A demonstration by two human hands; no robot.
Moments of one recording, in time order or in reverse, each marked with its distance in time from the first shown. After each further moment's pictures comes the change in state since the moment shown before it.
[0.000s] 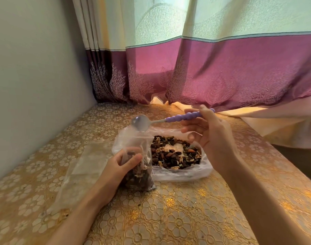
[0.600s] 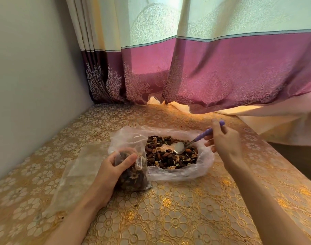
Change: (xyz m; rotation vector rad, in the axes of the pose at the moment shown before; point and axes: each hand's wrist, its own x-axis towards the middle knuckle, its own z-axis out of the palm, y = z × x) left_hand 0.001 -0.002 0.001 -0.039 0.066 0.007; right_hand 0.016 0.039 -0.063 -0.593 0.428 0.010
